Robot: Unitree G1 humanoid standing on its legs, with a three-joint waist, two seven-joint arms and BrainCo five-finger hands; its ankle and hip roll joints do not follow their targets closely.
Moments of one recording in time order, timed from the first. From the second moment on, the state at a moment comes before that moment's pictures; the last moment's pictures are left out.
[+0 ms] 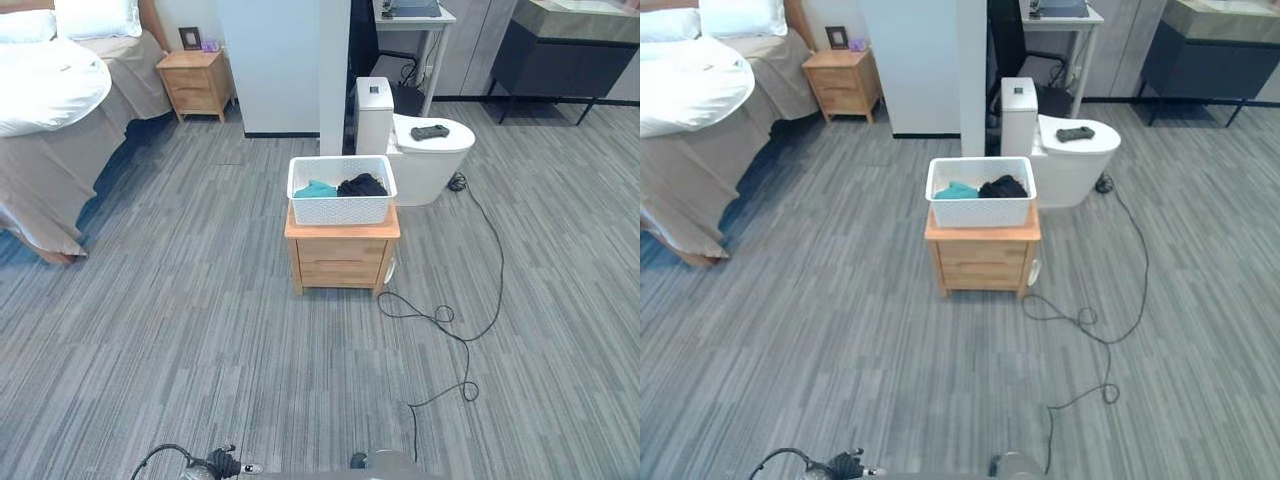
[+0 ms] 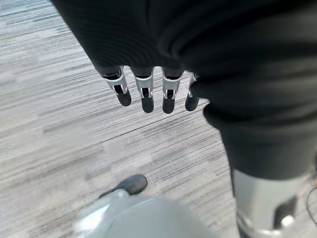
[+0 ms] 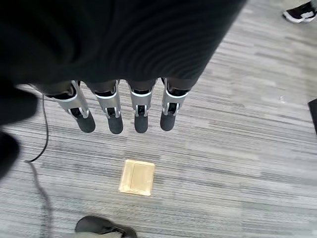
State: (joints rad) left arm -0.11 0.23 -0.32 1.44 0.02 -0.08 -0.02; right arm 0.01 -0.31 0.20 1.47 0.02 -0.02 0.05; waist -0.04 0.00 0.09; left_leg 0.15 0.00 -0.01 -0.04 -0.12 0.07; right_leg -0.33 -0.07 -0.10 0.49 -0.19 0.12
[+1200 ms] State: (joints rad) left arm -0.21 0.25 -0.29 1.38 0.00 -0.09 0.00; right arm 0.01 -0.40 0.20 1.55 -0.03 -0.02 0.05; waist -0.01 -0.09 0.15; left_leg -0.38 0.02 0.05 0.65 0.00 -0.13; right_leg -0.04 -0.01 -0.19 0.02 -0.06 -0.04
